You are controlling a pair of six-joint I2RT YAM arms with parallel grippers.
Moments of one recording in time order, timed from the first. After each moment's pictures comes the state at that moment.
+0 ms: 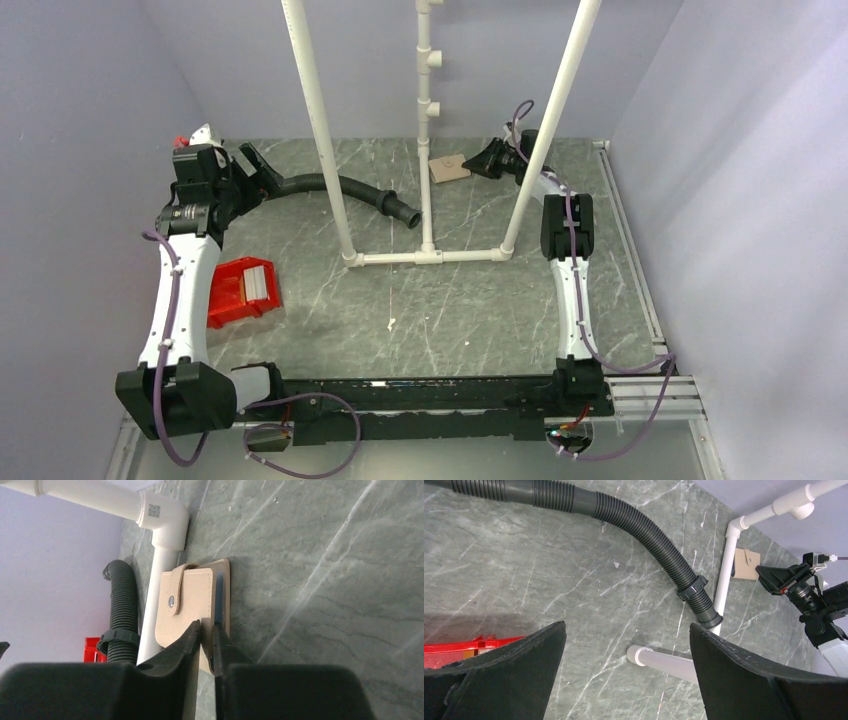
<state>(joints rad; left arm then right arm) 0.13 1.18 1.24 -0.59 0.12 -0.49 0.04 2.77 2.21 0.15 -0.89 0.74</state>
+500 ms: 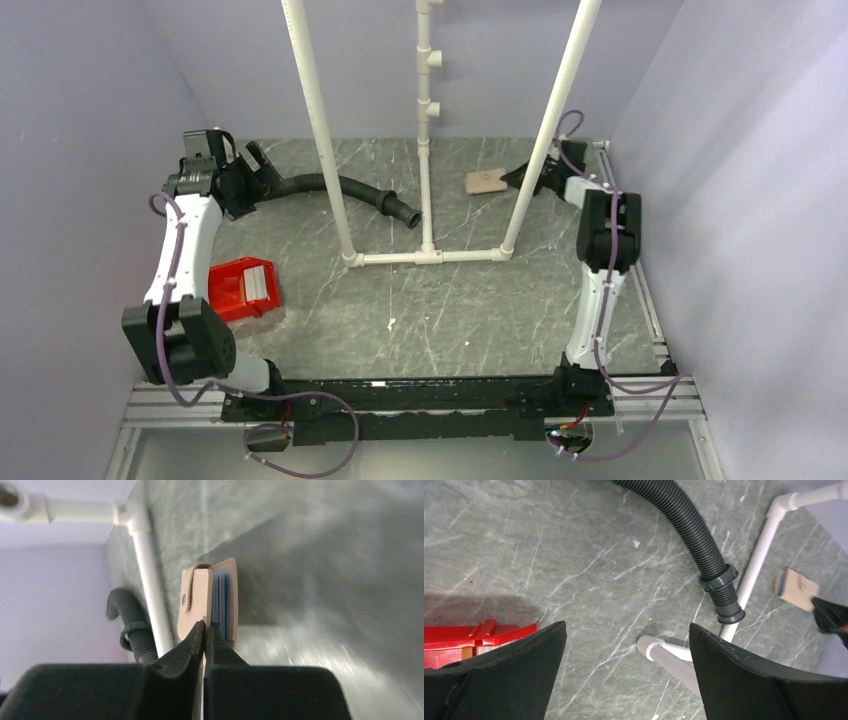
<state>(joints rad) 0.16 1.41 1.37 -0.71 0.17 -0.49 -0.08 2.36 1.64 0.11 -0.75 0.81</state>
